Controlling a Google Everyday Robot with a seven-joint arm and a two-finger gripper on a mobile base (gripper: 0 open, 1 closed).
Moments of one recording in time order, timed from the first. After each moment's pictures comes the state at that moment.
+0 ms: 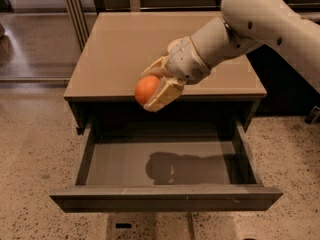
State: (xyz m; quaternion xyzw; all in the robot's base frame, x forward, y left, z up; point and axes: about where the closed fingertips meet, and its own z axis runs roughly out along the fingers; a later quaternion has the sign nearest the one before) arm 0.536 0.016 0.885 -0.71 0.57 0.27 0.32
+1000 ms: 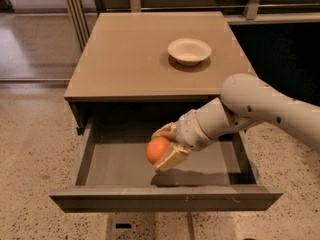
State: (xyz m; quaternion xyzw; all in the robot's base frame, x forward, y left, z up) arm 0.469 -0.006 0.734 -0.67 0.62 0.28 0.29
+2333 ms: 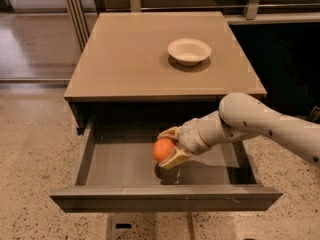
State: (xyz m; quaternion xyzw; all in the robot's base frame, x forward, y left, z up) arm 0.512 -0.020 0.673 -0.68 0.61 0.23 0.33
